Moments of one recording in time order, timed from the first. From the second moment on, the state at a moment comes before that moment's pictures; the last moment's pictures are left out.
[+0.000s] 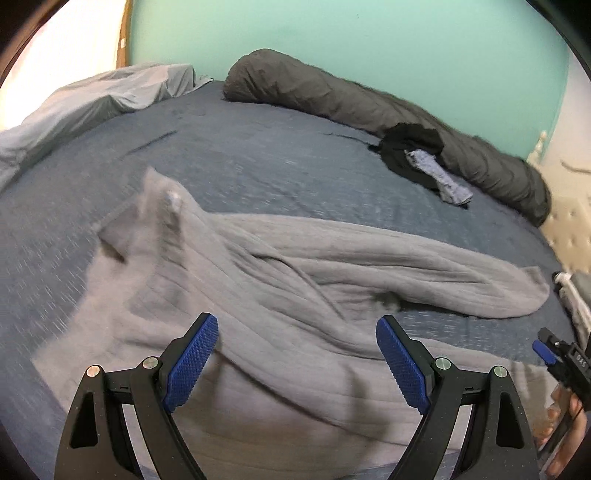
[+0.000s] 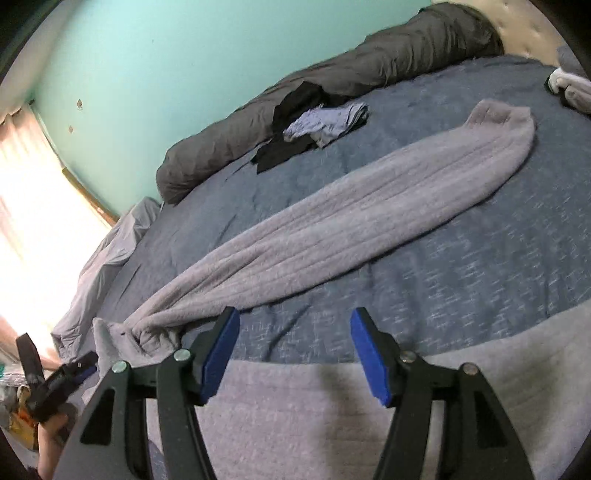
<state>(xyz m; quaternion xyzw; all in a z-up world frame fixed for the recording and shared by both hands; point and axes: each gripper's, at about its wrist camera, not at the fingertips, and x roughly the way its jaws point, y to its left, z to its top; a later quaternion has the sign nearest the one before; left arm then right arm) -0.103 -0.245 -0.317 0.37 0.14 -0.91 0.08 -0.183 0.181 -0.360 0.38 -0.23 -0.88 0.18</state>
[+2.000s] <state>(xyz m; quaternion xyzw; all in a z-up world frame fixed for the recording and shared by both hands) -0.158 -0.375 -0.290 0.47 0.18 -0.85 0.12 -0.199 0.180 -0.356 0.38 -0.26 -0.86 0.22</state>
